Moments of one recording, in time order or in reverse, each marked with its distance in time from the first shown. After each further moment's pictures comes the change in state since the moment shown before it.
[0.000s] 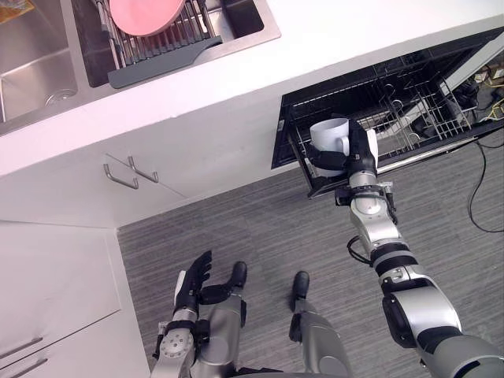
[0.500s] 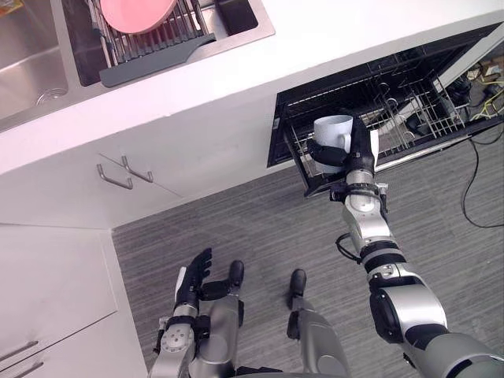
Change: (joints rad) left arm -0.042 0.003 0.000 0.028 -0.015 0.000 0.005; right arm -0.033 0.091 -0.123 0.032 -0.002 0.002 -0.055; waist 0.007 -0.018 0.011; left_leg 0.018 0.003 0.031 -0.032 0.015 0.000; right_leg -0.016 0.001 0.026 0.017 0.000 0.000
